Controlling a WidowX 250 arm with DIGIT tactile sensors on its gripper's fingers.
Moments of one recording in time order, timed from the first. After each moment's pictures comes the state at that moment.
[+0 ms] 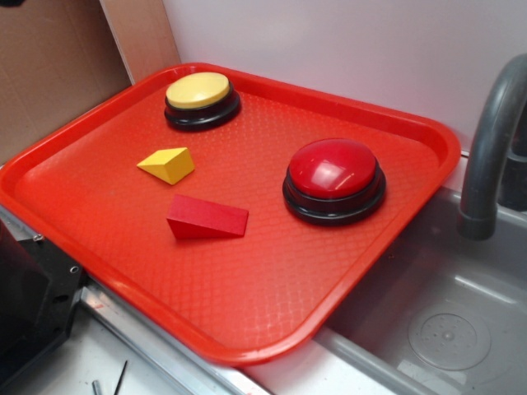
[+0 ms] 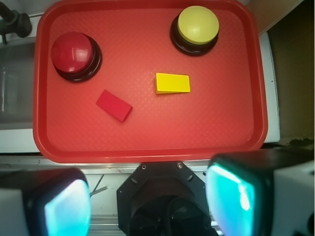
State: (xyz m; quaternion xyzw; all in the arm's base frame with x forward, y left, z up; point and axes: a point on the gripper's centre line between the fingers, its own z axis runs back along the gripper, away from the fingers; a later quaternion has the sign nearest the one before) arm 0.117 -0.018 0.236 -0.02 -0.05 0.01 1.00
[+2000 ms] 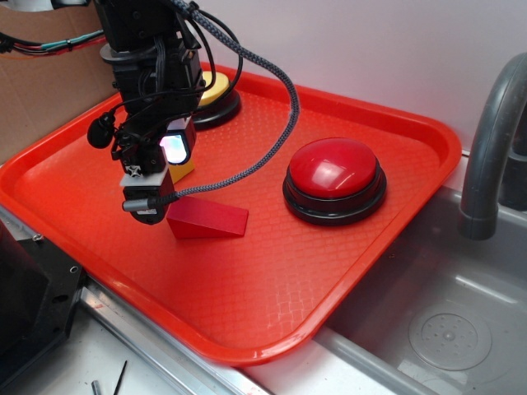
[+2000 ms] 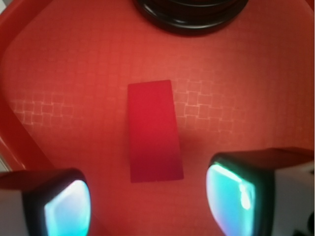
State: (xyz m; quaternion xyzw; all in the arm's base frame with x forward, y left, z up) arm 0.171 -0.062 0.070 -0.03 0.00 -0.44 0.90
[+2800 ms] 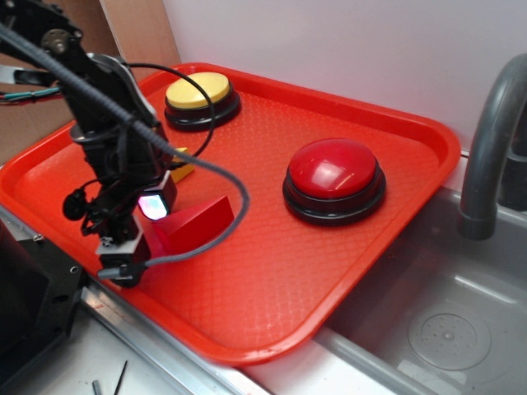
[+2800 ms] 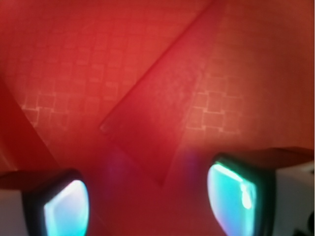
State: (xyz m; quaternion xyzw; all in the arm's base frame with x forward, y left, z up) arm 0.143 -0.053 0.025 -0.02 -0.03 -0.45 0.89
